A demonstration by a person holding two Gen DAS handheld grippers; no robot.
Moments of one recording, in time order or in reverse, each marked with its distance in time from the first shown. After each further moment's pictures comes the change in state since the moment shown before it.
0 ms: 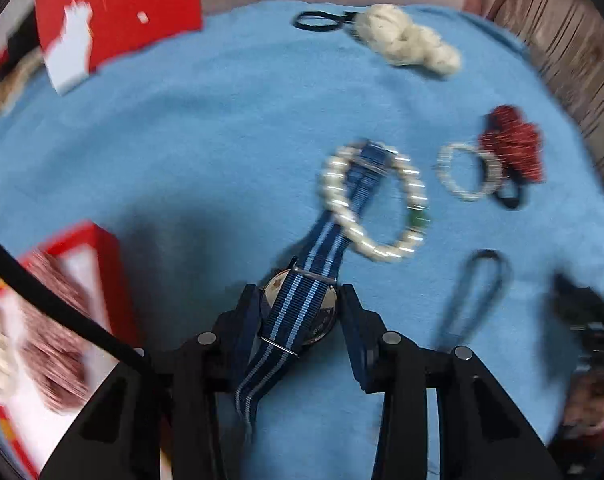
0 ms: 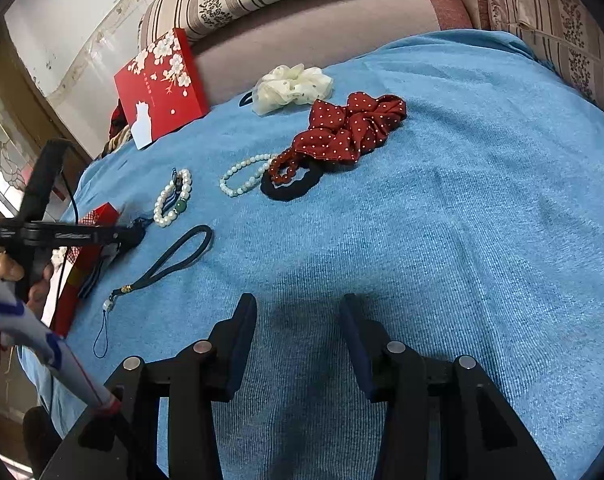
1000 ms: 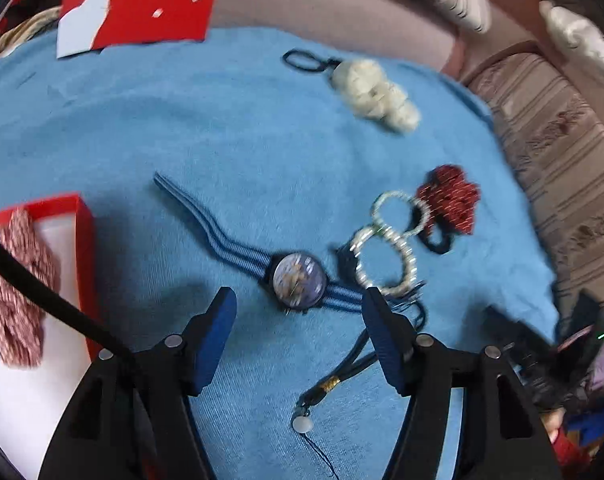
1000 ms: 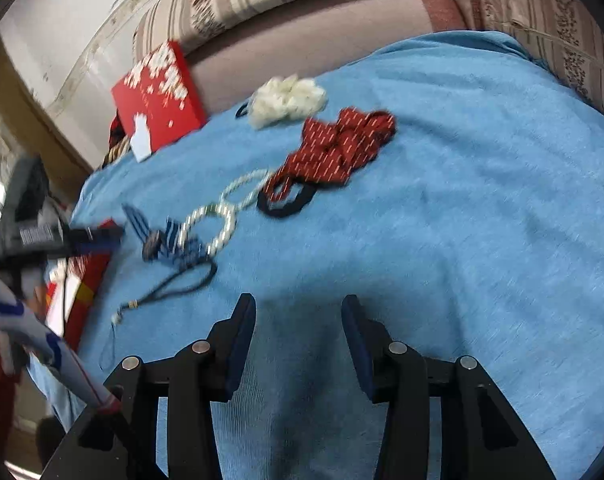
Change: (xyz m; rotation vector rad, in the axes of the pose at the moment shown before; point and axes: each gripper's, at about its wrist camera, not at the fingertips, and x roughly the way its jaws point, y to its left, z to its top) left arm -0.022 0.005 -0.022 -0.164 -0.107 -0.151; right arm -0.012 -0.010 0.022 0.037 -0.003 0.010
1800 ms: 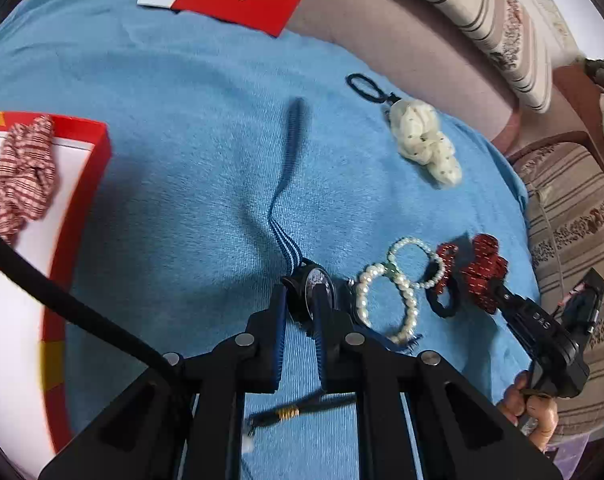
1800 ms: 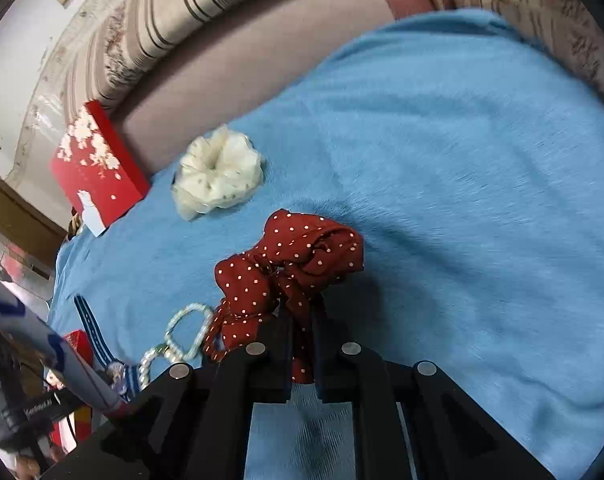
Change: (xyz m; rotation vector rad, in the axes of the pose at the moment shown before) left arm 0.005 -0.004 -0.011 -0.297 -0.127 0.034; right arm 0.047 -0.042 0.100 0.175 0.005 -0.035
